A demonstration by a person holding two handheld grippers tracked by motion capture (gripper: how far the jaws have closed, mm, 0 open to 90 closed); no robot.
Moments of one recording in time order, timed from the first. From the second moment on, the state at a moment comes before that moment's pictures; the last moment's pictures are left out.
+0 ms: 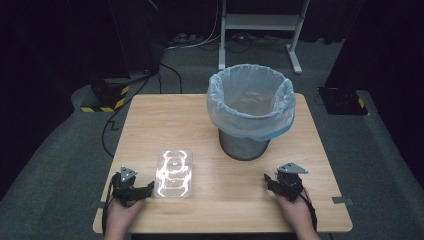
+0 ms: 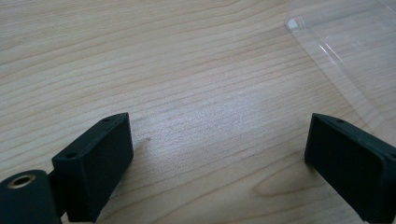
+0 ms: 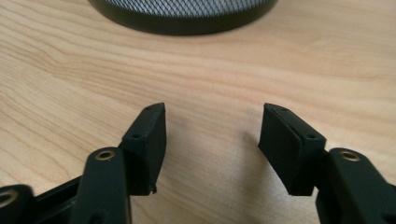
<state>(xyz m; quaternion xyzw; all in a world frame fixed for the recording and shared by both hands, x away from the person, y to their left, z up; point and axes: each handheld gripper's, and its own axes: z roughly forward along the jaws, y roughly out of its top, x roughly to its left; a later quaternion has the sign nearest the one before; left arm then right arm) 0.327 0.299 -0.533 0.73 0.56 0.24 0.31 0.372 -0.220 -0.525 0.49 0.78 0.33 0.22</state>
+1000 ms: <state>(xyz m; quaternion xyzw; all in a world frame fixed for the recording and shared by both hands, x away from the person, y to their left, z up) 0.337 0.262 -0.520 0.75 0.52 0.21 0.35 0.354 -0.172 -0.500 0.40 0.79 0.39 0.23</state>
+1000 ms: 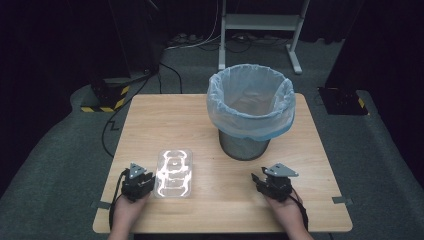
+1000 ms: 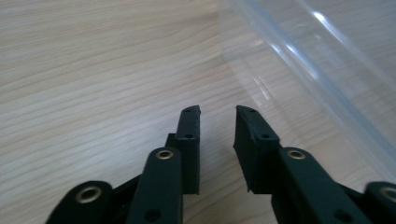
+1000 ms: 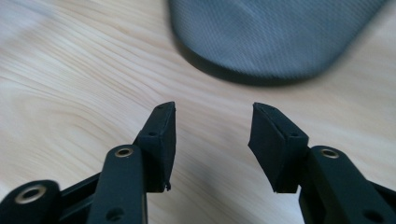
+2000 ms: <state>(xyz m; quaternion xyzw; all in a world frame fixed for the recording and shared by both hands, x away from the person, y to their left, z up) 0.331 0.218 -0.492 0.69 0.55 0.17 0.45 0.384 -0.045 -0.487 0.36 0.80 0.46 0.13</state>
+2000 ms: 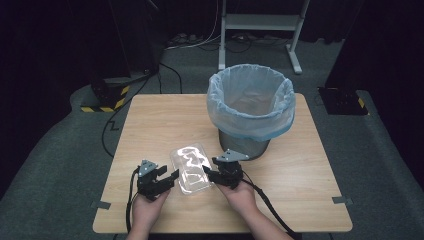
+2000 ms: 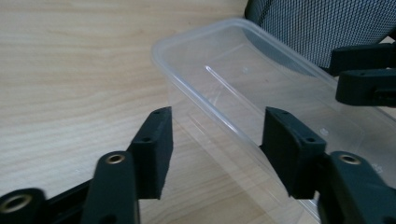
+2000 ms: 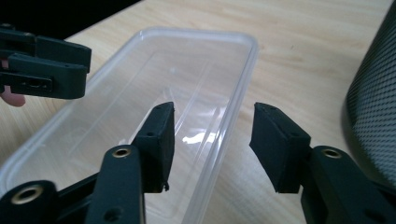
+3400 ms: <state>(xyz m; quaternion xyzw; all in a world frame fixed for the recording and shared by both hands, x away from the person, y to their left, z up) 0.350 0.174 -0.502 0.72 0.50 0.07 0.48 0.380 -0.079 -0.495 0.38 0.80 0.46 0.04</state>
